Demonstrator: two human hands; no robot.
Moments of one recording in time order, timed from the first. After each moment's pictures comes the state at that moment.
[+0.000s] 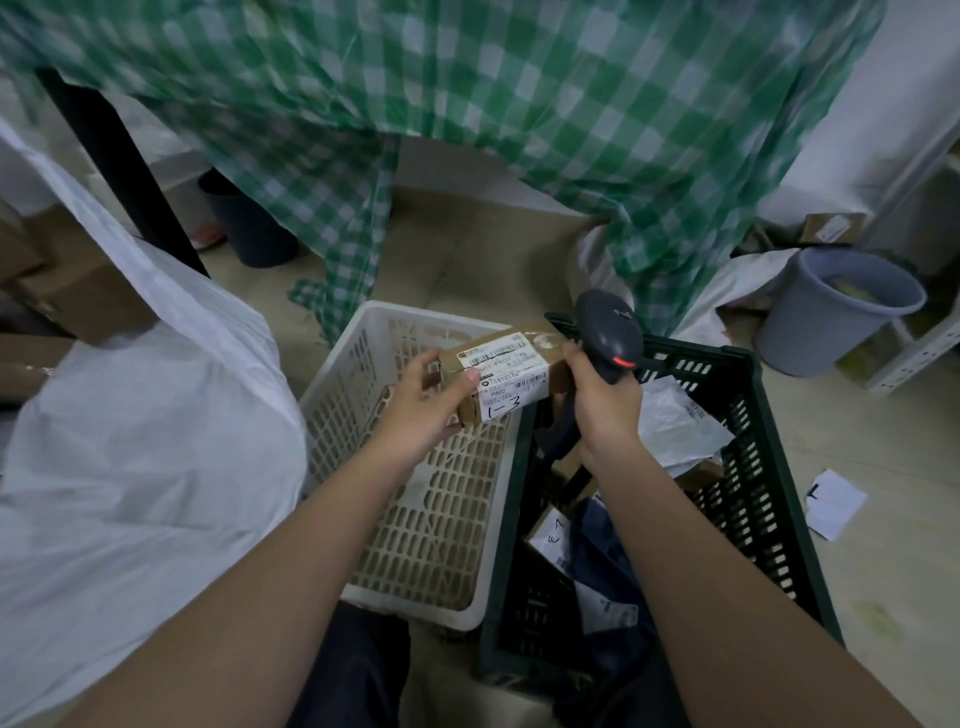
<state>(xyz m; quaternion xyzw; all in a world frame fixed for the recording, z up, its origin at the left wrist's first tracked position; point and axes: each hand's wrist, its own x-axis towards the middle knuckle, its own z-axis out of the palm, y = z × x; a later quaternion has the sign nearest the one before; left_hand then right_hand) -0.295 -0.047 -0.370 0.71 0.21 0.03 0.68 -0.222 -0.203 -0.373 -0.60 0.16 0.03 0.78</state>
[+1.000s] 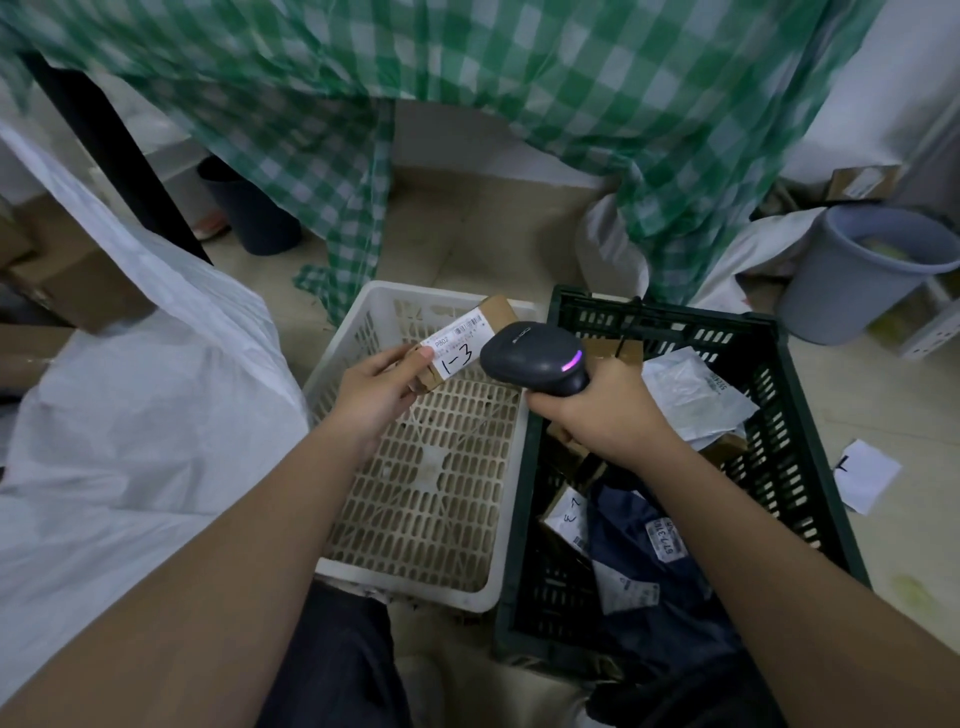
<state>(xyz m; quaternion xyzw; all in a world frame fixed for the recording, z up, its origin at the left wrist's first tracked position) -0.285 0.005 -0.414 0.64 0.28 0.04 0.71 -0.255 -0.225 -0.364 -0.87 -0.12 0.12 0.46</state>
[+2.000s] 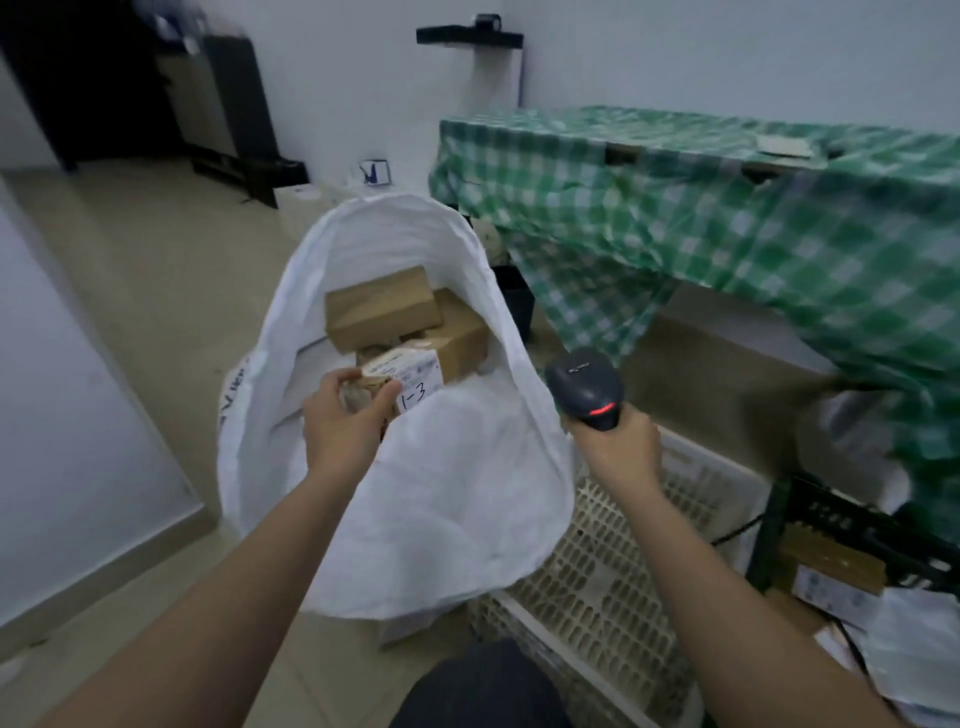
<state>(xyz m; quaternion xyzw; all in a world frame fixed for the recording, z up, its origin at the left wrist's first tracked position) -0.514 0.193 -0.306 0.64 0.44 0.41 0.49 -0.335 0.000 -0.300 -0.83 -0.17 0.06 0.53</state>
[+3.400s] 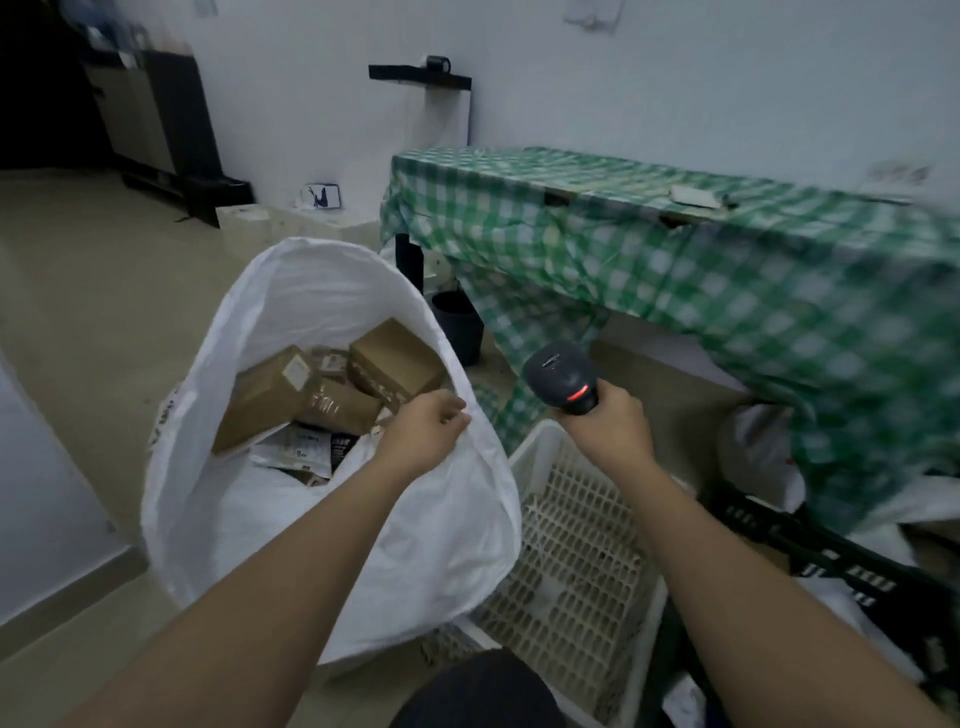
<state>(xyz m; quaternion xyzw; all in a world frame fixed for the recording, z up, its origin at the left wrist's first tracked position) -0.432 0.142 -0.271 0.87 0.27 0.19 0.37 -0.311 -0.028 -0.238 -0.88 -0.24 0.00 0.40</state>
